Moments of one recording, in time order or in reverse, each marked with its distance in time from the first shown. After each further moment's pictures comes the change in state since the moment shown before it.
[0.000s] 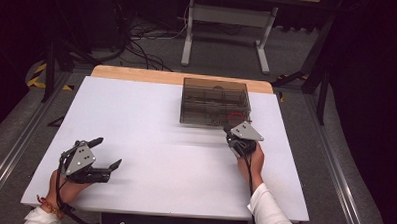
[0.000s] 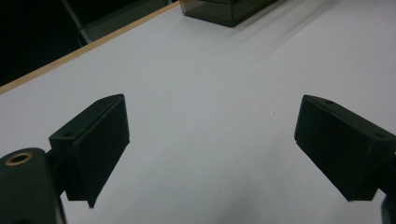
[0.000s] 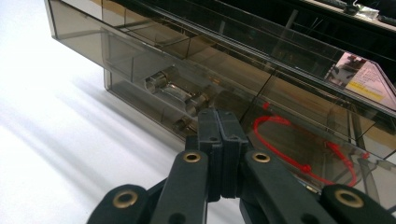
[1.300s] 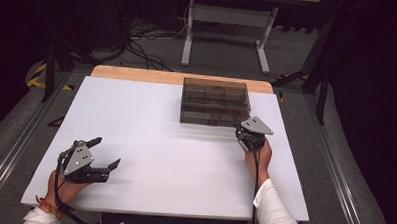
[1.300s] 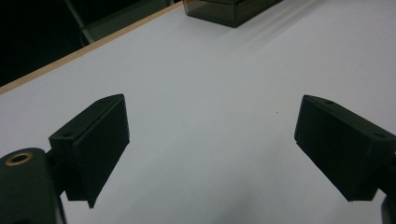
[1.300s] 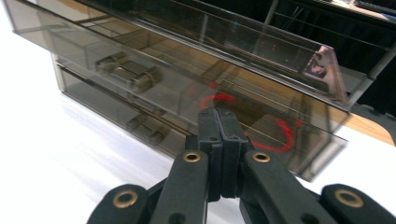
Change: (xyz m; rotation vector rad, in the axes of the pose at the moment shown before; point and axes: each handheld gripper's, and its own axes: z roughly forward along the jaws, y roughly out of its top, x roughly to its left) left arm 0.002 -0.001 -0.002 -0.002 0.005 -0.006; right arm -0.031 -0.003 0.001 0.018 -0.055 0.064
